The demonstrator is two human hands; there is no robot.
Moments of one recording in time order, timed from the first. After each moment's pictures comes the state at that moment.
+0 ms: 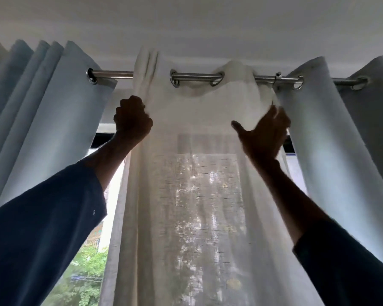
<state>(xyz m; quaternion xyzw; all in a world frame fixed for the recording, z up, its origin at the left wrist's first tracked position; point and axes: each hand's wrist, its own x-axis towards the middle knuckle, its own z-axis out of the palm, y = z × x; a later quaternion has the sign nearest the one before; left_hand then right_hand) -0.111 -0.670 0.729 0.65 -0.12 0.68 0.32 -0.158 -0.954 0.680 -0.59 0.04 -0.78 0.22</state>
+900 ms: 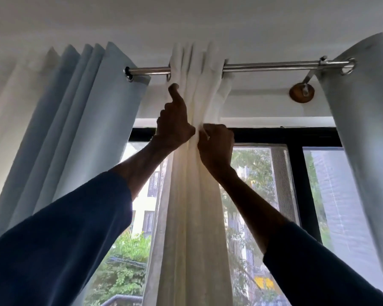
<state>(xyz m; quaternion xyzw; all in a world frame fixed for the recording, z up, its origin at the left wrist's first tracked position) -0.133 -0.683 0.690 0.68 -0.19 0.66 0.27 -0.104 -0.799 0.654 -0.61 -0.18 -0.73 0.25</state>
